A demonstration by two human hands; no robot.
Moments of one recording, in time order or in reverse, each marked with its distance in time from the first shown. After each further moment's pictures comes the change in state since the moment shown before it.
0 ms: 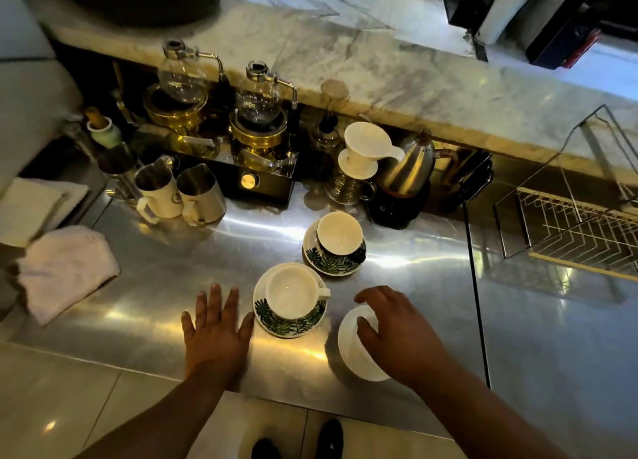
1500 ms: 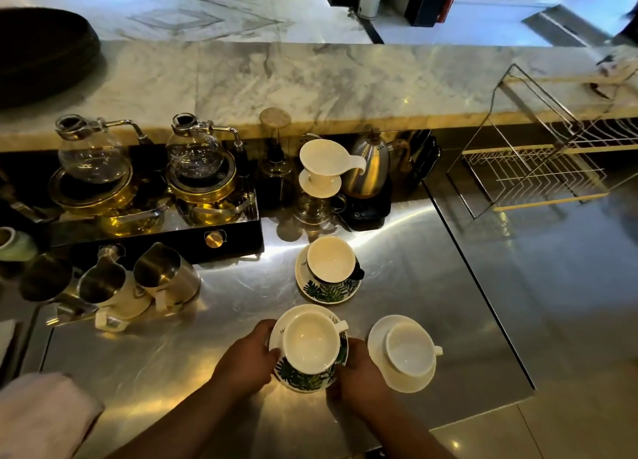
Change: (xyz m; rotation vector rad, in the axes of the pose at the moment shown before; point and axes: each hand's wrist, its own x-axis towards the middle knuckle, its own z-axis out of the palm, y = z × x) left_hand 0.106 0.026 -0.072 -0.272 -0.487 0.397; right_hand 0.039 -0.086 0.120 0.667 0.094 0.731
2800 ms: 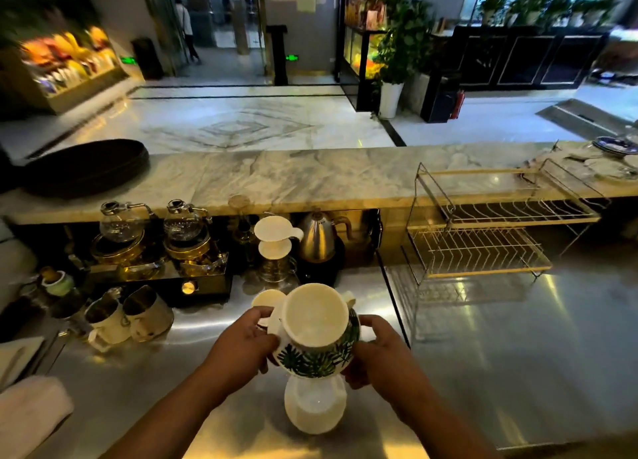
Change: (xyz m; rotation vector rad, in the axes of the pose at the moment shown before) left_hand -0.142 0.278 -0.003 -0.308 0.238 0.103; right_hand -0.079 -0.009 -0.294 0.363 -0.160 -0.273
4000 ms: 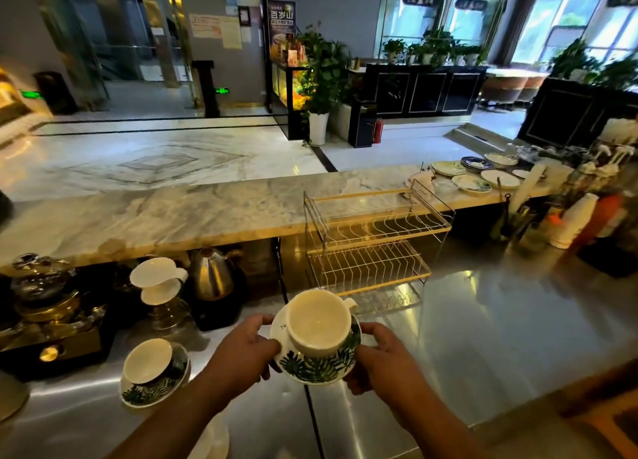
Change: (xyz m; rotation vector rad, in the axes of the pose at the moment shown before) left_hand 0.021 0.152 0.158 0.030 -0.158 0.093; right_hand -0.042 0.011 -0.201 0.112 0.256 0.002
